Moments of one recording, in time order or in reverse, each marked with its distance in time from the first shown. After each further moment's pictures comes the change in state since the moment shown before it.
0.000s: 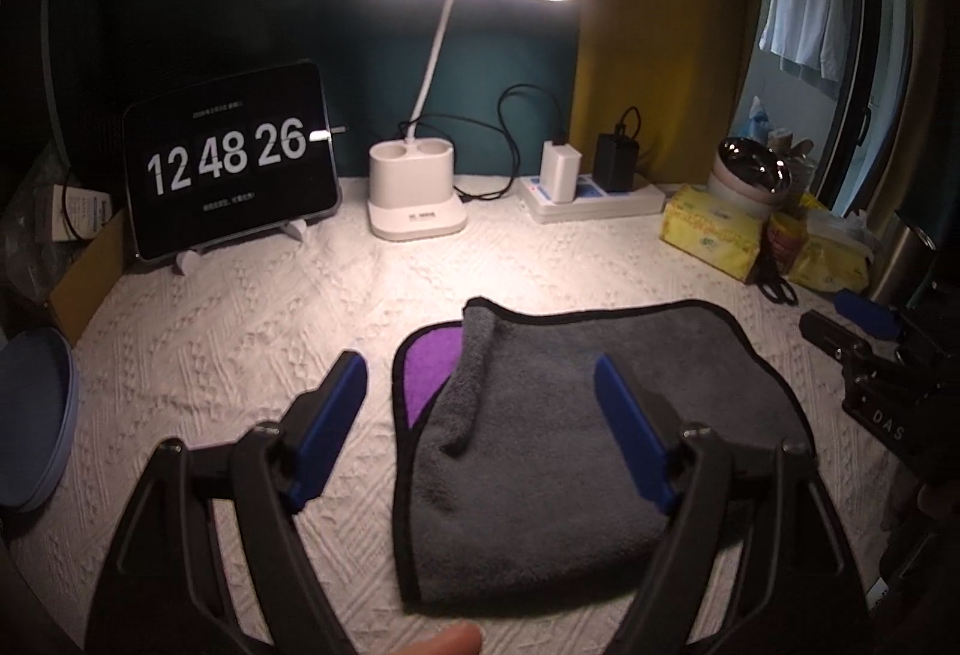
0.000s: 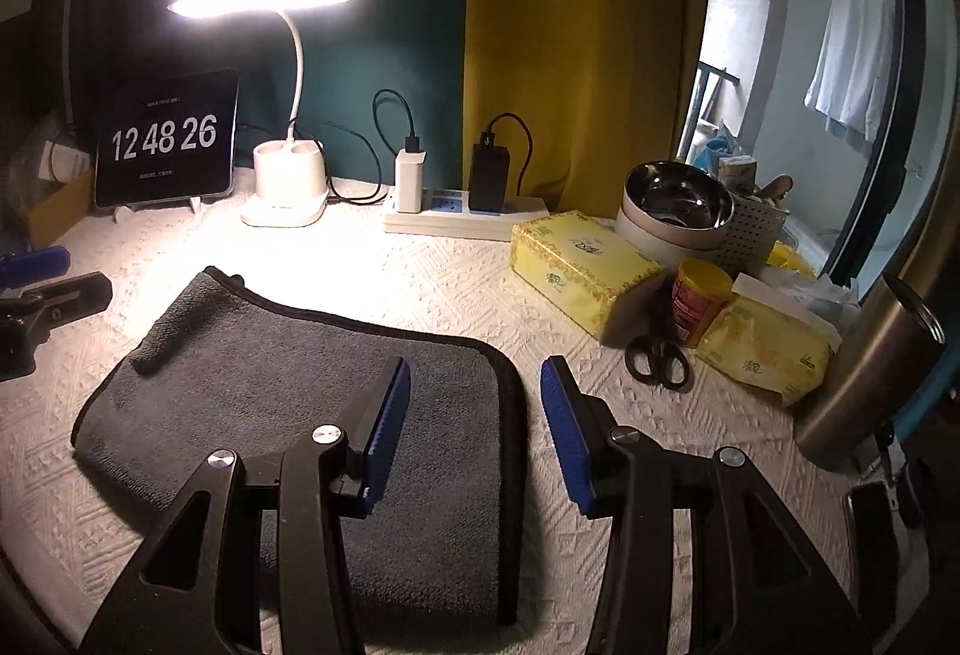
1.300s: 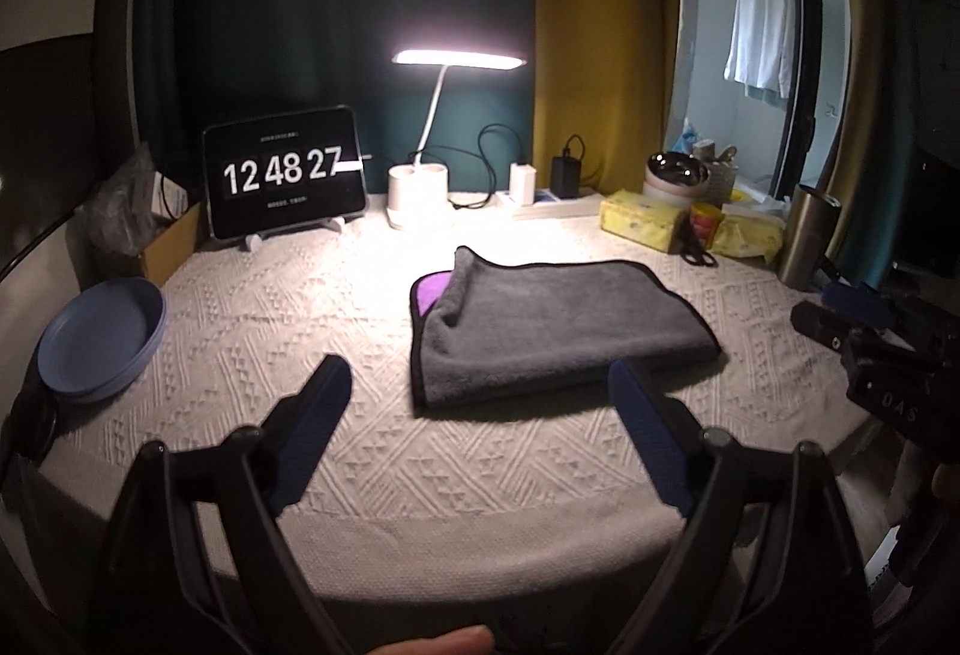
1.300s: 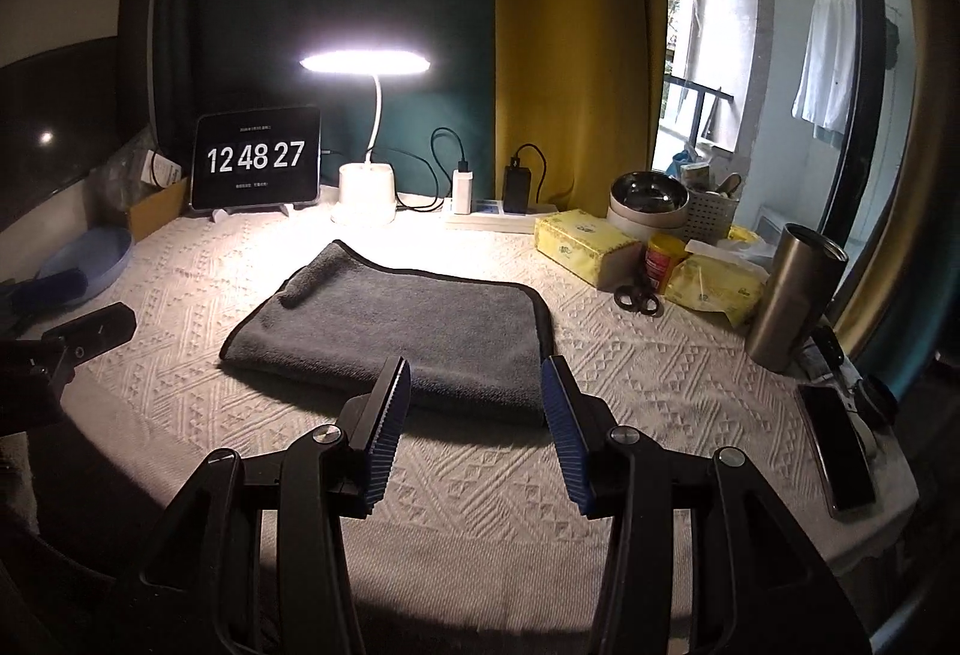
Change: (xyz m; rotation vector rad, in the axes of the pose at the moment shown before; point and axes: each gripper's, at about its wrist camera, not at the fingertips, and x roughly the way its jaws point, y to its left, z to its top) left arm -0.157 -0.009 -0.097 0.029 -0.137 -0.021; right arm -0.161 0.032 -0.068 0.022 -0.083 0.047
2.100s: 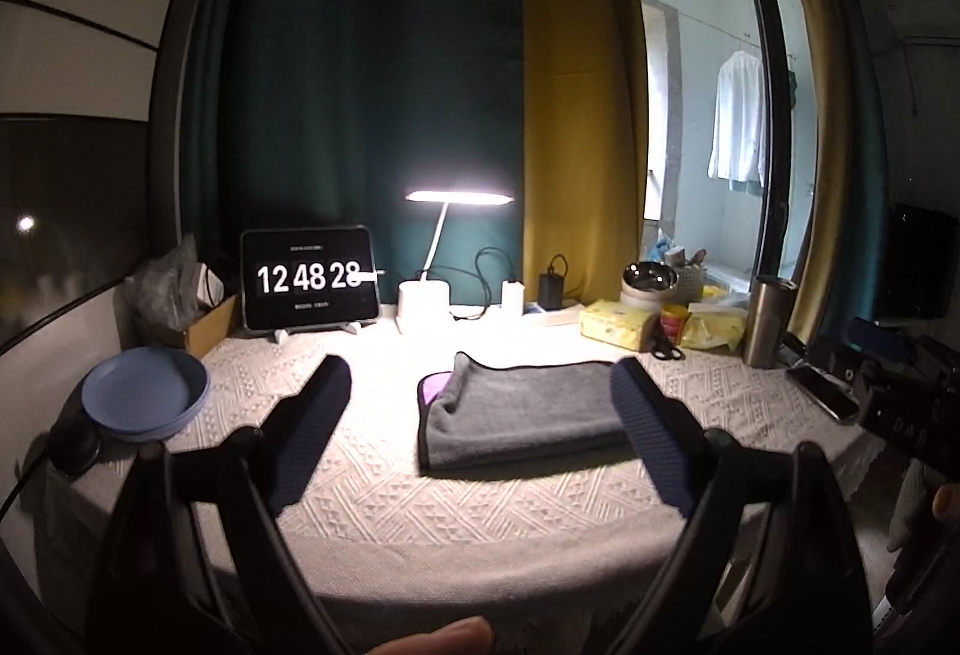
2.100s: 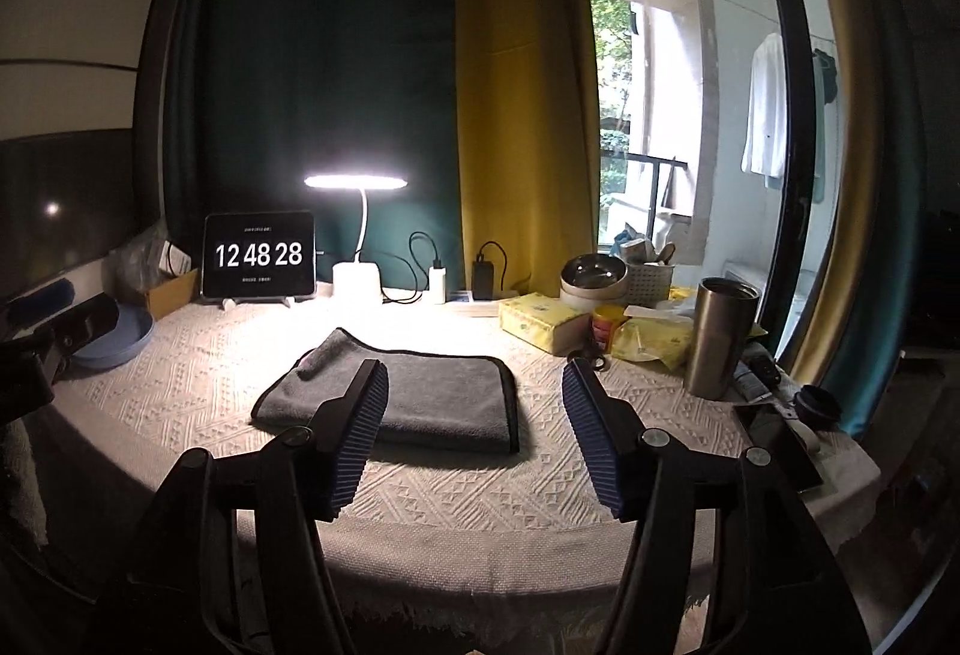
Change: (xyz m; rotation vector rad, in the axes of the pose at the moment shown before) left arm -0.097 -0.002 -0.006 -0.005 -0.284 -0.001; right arm -0.098 -0.011 -0.016 0.069 -0.233 -0.061
